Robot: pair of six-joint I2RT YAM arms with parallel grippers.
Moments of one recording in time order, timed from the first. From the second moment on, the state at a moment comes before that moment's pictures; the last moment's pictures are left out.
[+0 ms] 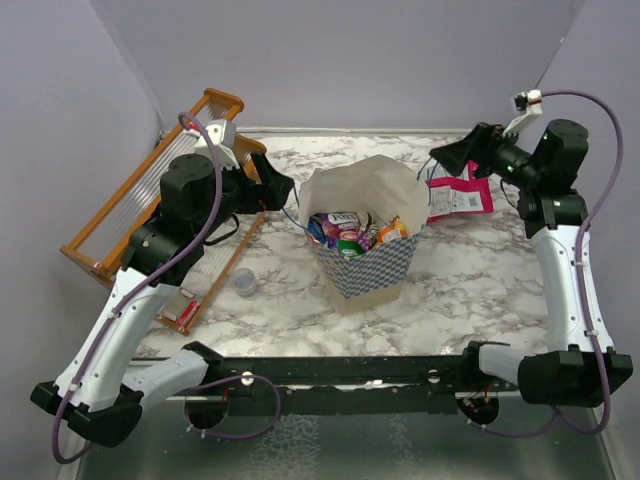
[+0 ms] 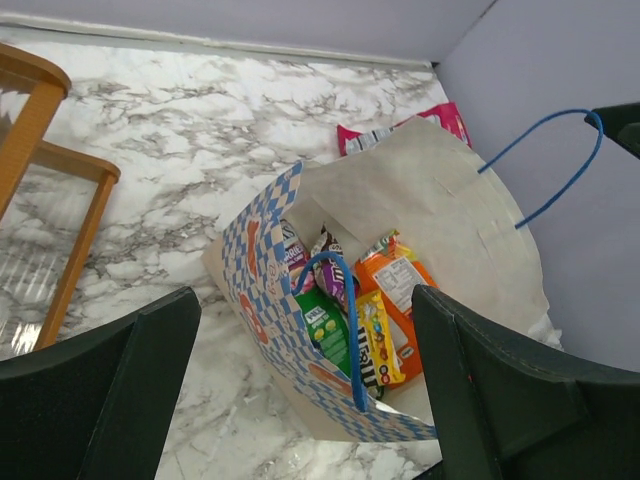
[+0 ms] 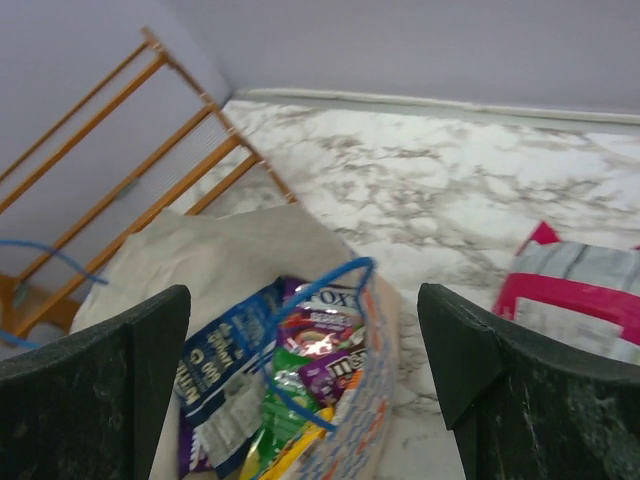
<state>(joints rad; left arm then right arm) -0.50 1.01 1.37 -0.60 -0.01 -0.49 -0.13 1.20 1.32 -0.28 -0.69 0.32</state>
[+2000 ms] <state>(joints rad) -0.31 1.44 1.65 -0.49 0.29 -0.36 0.23 1.27 1.16 0.03 -1.03 0.58</state>
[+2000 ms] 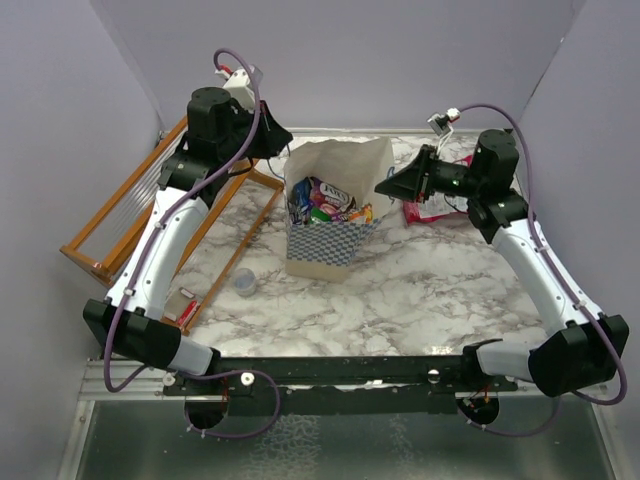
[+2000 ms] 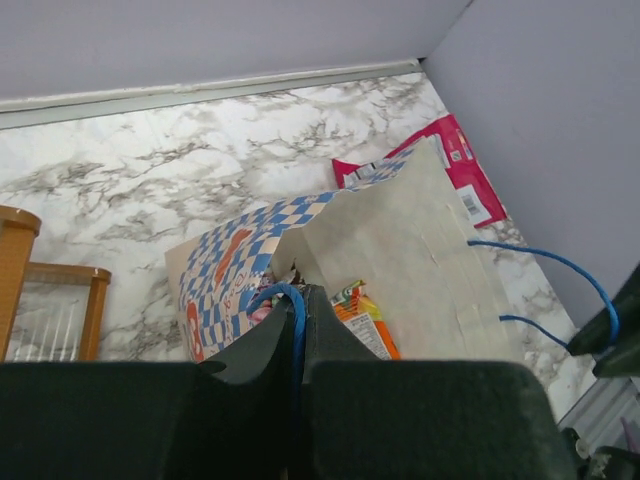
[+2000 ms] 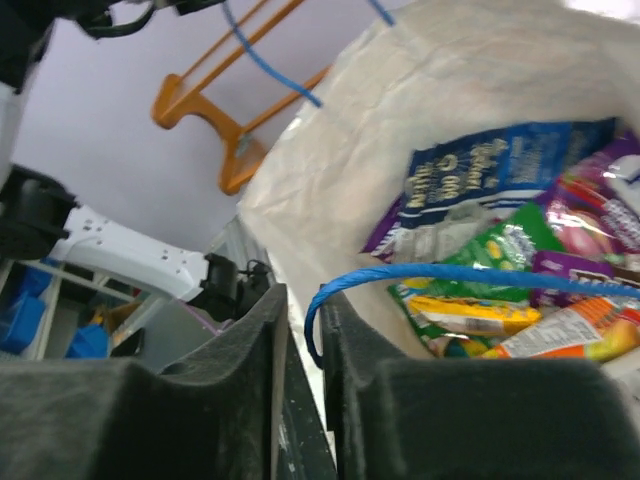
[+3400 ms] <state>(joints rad) -0.31 1.16 1.38 -0.43 0.26 -0.46 0.64 1.44 1.93 -0.79 -0.25 0.07</state>
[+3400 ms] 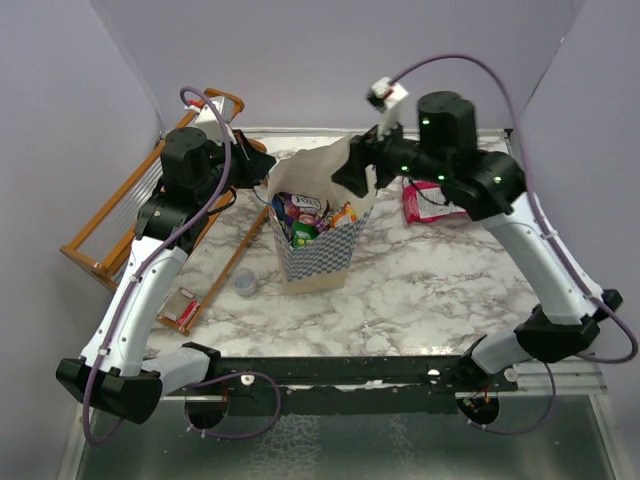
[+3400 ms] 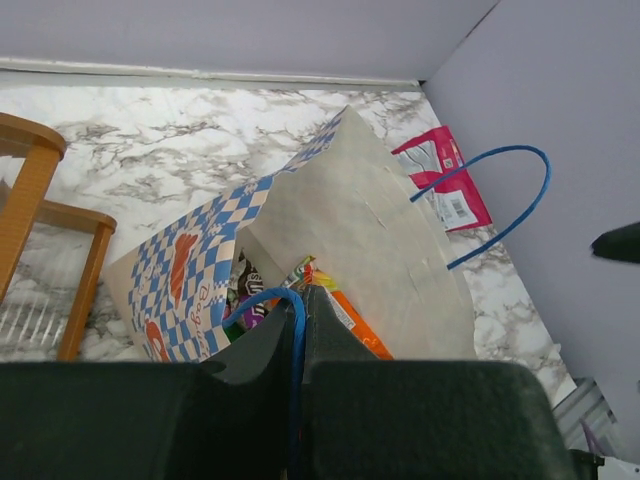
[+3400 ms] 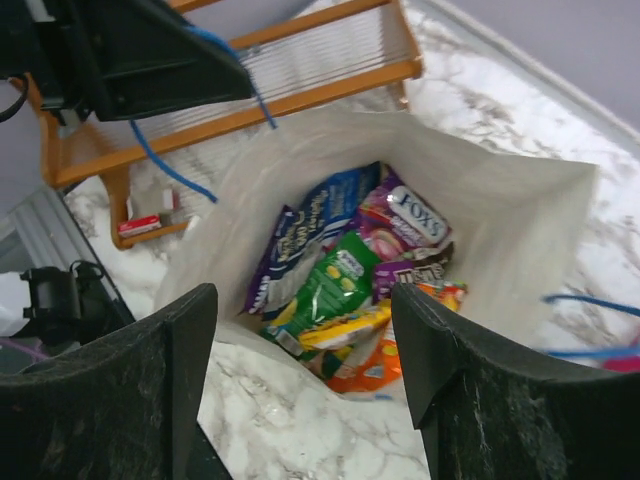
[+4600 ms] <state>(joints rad) -0.31 1.14 1.35 -0.38 0.28 -0.56 0.83 2.08 2.05 -0.91 -0.06 0.11</state>
